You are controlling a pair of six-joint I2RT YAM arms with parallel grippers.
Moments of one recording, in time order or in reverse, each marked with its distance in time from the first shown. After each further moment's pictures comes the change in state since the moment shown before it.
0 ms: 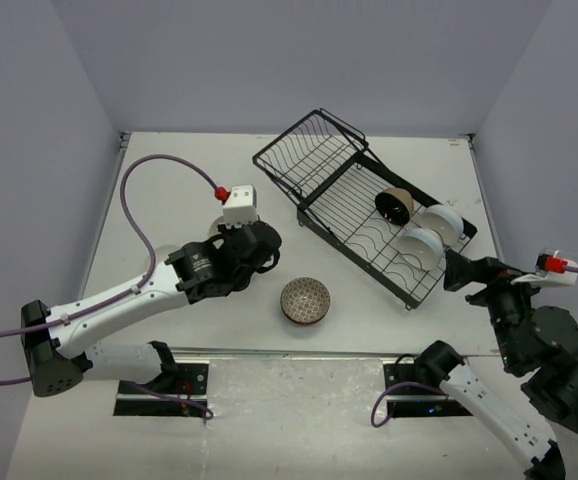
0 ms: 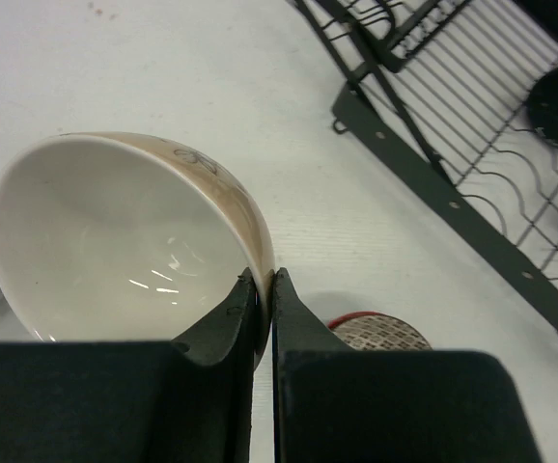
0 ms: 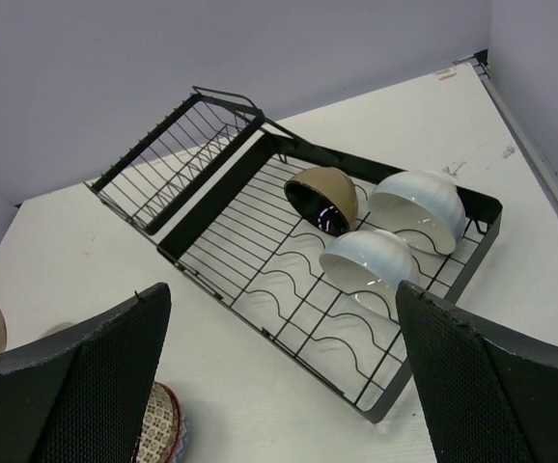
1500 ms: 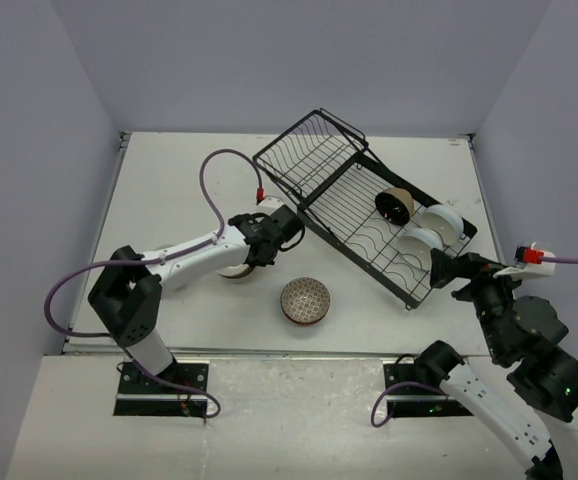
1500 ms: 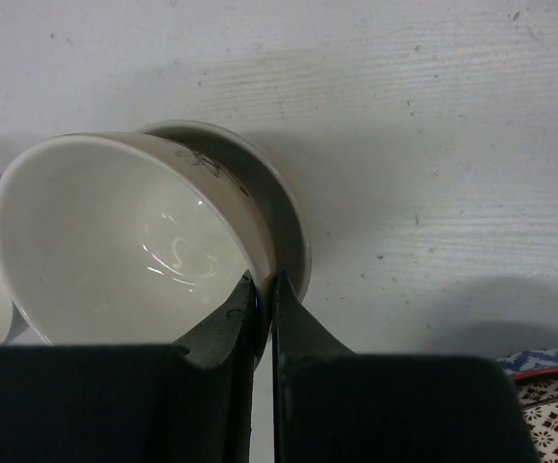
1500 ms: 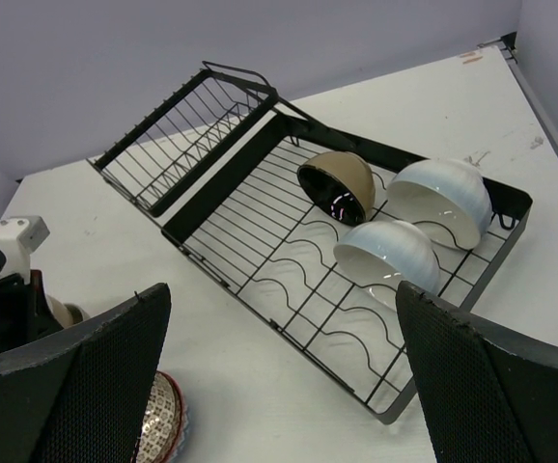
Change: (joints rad) left arm 0.225 0.447 0.071 -0.110 0.237 0.189; right arm 0.000 0.018 -0.074 0.060 -0.048 0.000
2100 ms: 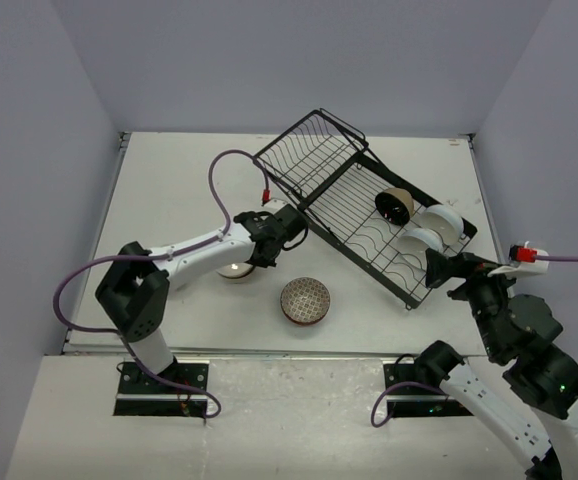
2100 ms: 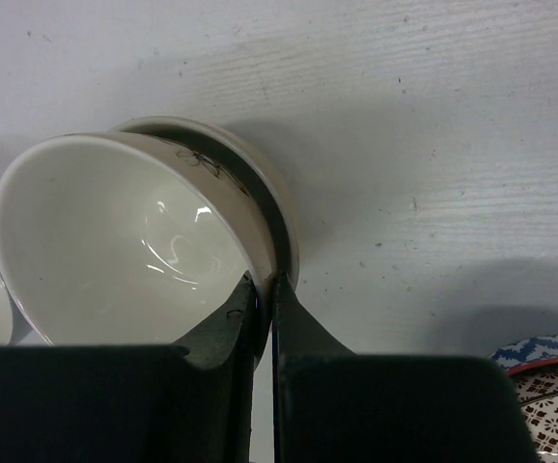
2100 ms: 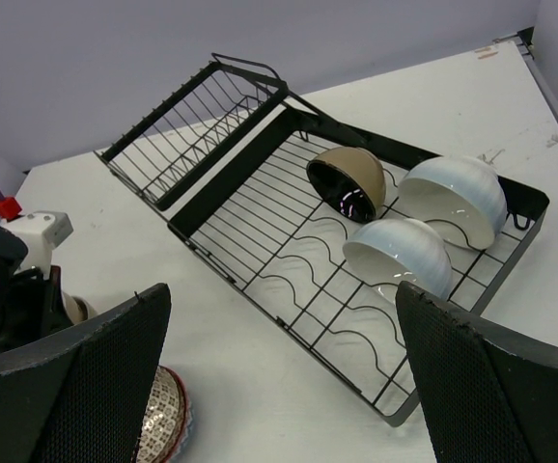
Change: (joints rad) left arm 0.000 0.048 0.042 -0.047 0.035 0.046; right arm 0.000 -0.002 -0.025 0.025 -0.025 -0.001
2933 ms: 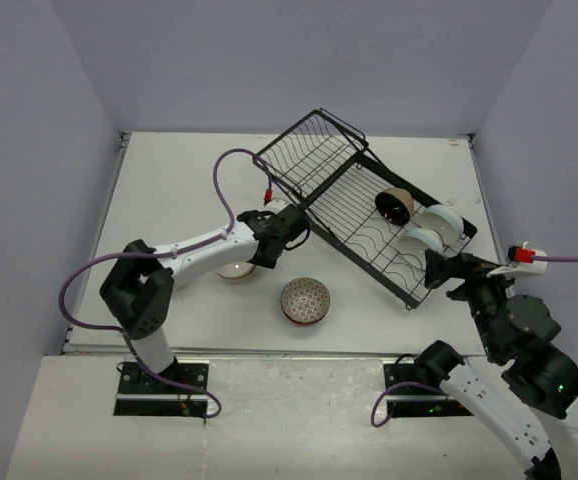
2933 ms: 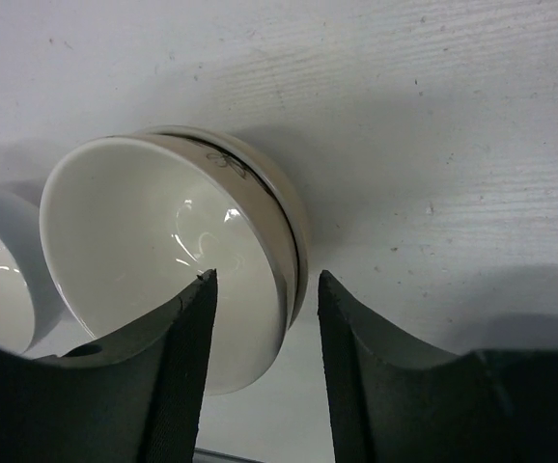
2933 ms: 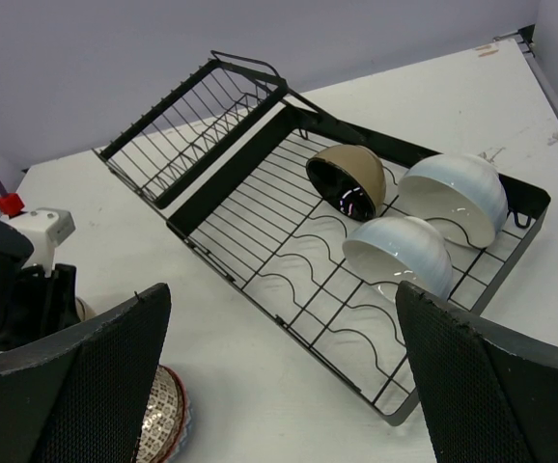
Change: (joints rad) left arm -0.006 0.028 0.022 -0.023 -0.021 0.021; right arm 0.000 -0.007 -0.016 0.004 -0.001 0.000
